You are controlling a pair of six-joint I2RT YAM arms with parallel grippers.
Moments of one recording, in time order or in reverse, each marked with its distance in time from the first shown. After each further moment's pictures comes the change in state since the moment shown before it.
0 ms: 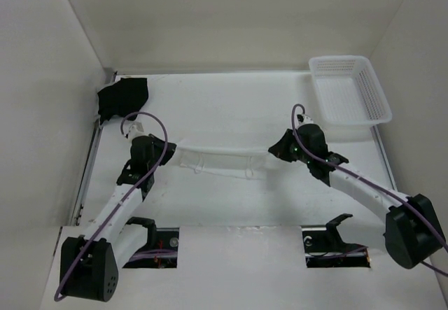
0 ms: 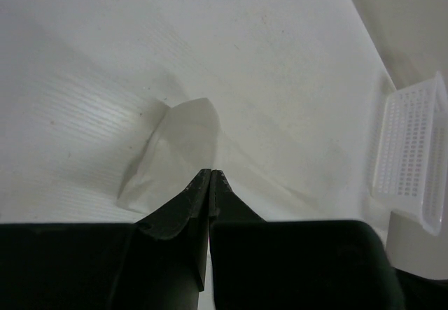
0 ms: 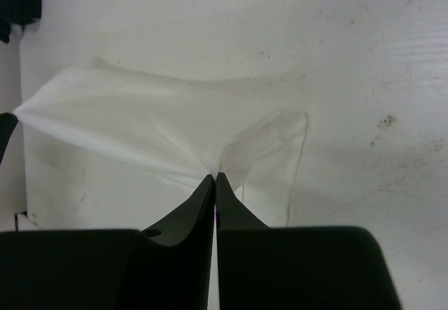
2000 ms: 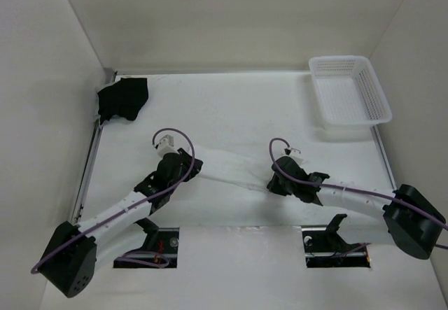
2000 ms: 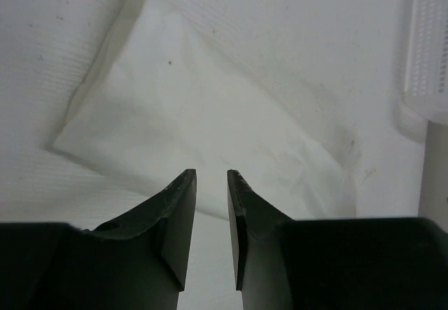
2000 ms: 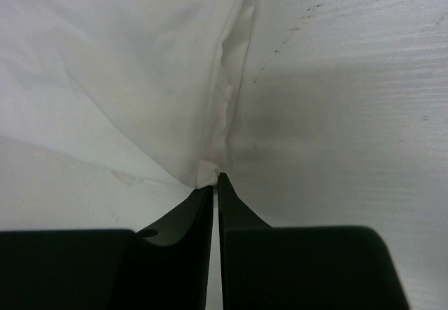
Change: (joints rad) left arm -0.442 0.031 -0.126 0.081 -0.197 -0.073; right arm 0.375 0.029 -0.159 -0.189 0.346 0.262
